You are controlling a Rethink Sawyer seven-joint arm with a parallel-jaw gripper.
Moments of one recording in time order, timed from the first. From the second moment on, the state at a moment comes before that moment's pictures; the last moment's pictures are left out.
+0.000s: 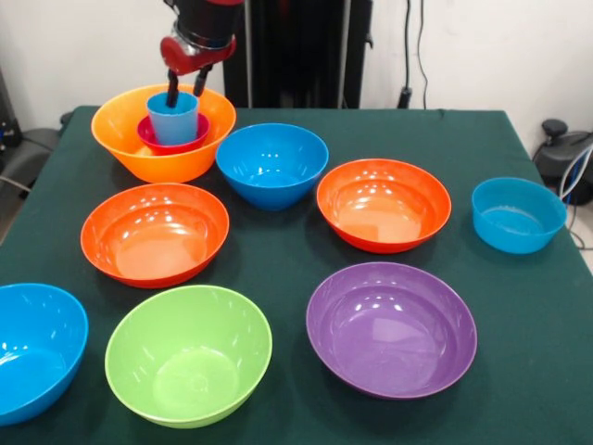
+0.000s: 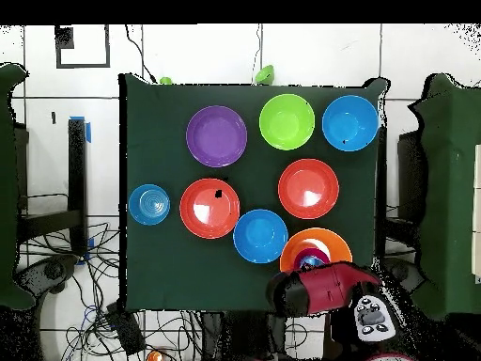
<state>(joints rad) -0.44 -0.62 -0.10 1.93 -0.81 0.36 1.14</state>
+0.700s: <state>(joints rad) -0.52 -0.63 0.00 1.93 -0.82 0.31 1.14</state>
